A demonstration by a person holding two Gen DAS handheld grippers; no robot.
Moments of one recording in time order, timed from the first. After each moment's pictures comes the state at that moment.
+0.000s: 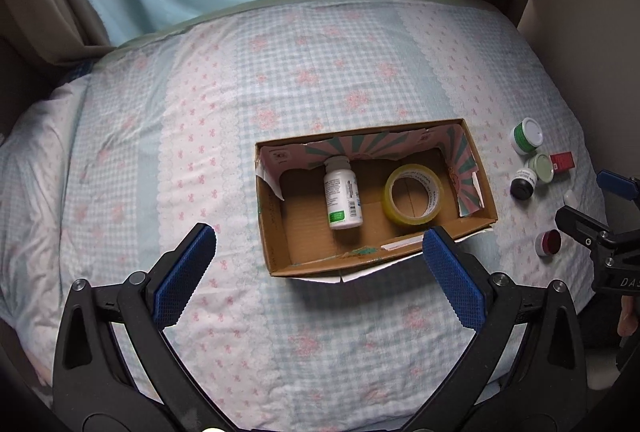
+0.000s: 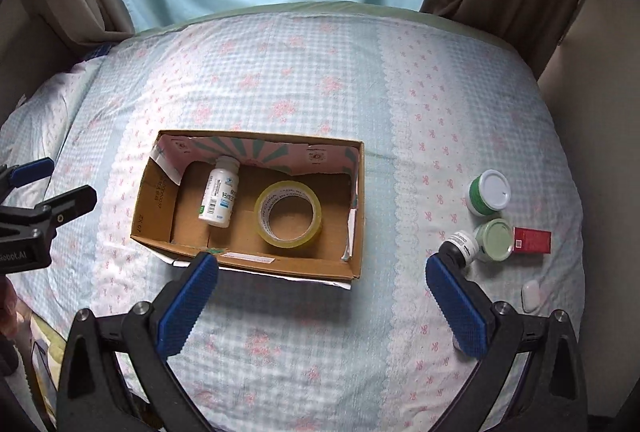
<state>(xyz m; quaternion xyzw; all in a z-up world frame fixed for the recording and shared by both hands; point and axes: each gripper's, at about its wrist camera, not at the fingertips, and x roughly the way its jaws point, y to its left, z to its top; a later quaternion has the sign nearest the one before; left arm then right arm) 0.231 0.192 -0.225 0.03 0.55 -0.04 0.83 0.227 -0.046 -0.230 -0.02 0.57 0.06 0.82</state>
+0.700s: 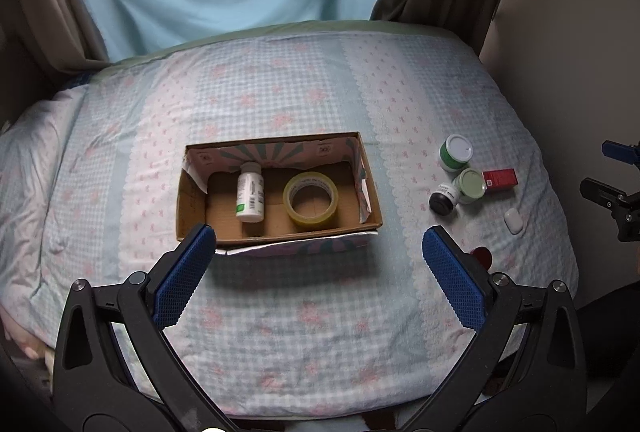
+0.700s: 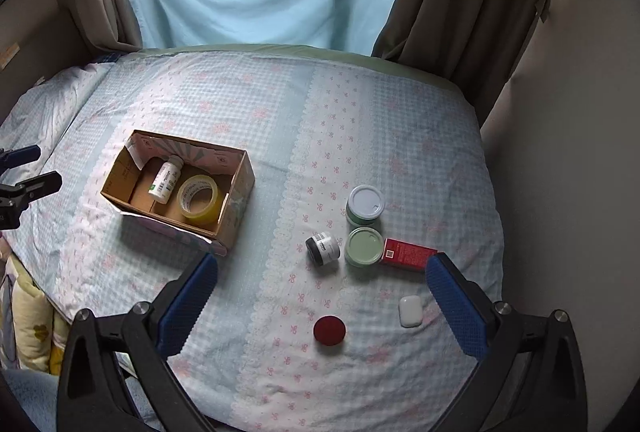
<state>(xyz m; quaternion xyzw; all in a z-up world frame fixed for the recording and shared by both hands) 0.149 0.034 -0.174 0.00 0.50 -0.03 0.86 0.174 -0.244 -0.172 -0.10 0.50 0.13 0.85</state>
